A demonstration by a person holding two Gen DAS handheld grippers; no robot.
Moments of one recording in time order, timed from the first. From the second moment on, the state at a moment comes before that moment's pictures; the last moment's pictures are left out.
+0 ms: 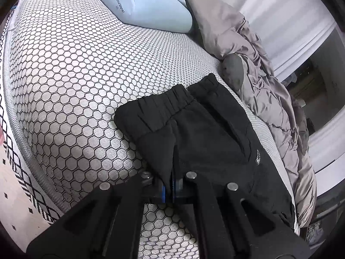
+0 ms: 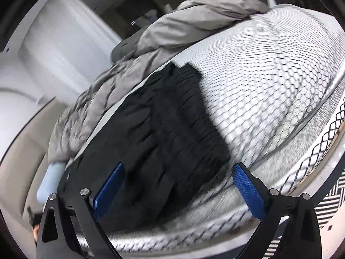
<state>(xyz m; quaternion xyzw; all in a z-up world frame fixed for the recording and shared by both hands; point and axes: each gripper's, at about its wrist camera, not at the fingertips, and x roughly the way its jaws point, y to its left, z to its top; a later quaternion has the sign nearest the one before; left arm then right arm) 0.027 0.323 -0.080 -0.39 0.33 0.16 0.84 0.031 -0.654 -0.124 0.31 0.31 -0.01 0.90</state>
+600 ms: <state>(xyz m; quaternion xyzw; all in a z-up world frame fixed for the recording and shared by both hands) 0.040 0.308 -0.072 -0.36 0.34 0.17 0.85 0.040 -0.666 -0.083 0.24 0.26 0.02 0.94</state>
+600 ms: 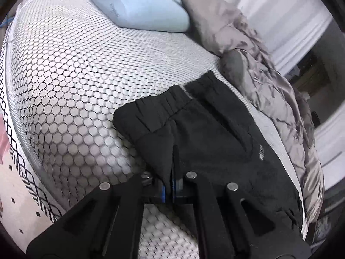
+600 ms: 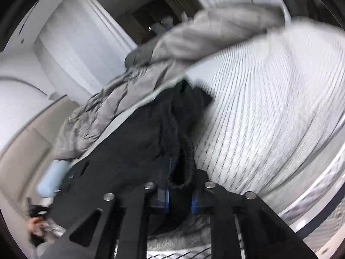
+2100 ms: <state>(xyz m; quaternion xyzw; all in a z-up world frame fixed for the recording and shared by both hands) 0.246 0.304 -0.104 -0.43 0.42 0.12 0.79 0.029 -0.637 -0.065 0.22 0.26 -0.03 0.94</state>
